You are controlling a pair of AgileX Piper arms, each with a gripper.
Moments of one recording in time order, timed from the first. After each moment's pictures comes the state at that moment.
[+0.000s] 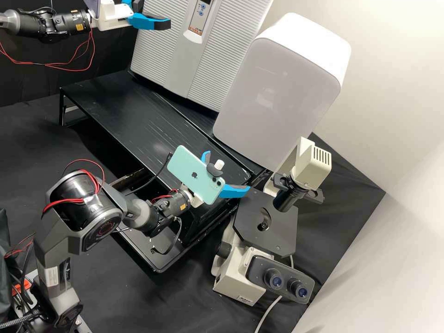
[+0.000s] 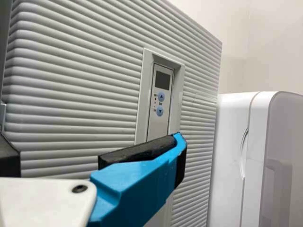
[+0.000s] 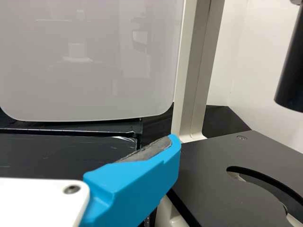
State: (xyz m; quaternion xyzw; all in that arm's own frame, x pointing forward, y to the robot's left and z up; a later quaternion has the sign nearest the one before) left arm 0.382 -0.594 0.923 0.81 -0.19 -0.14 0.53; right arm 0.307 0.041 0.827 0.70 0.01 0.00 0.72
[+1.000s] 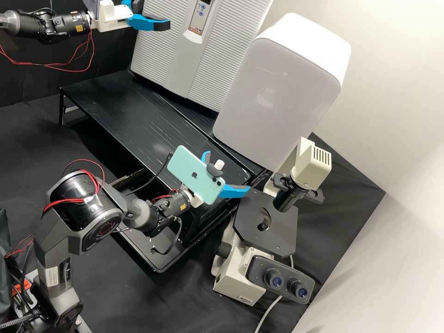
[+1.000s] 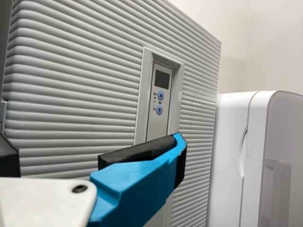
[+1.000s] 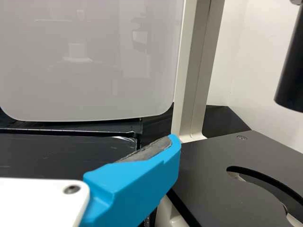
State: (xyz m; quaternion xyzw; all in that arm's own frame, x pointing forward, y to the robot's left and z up) left arm 0.382 -0.591 0.920 0.81 -0.19 -0.14 0.53; right arm 0.307 0.041 0.827 0.70 0.01 0.00 0.72
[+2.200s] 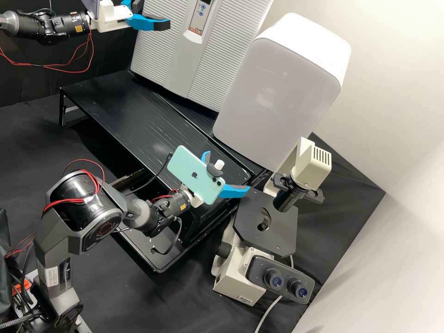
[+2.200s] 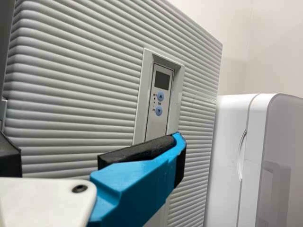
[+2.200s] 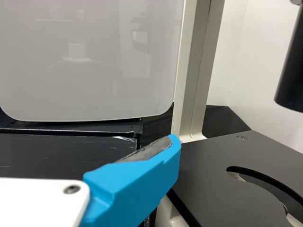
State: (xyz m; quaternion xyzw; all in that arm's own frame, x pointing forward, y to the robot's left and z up) left arm 0.379 -0.594 0.918 0.81 -0.19 -0.14 0.54; right arm 0.307 0.041 0.827 0.70 0.01 0.00 0.72
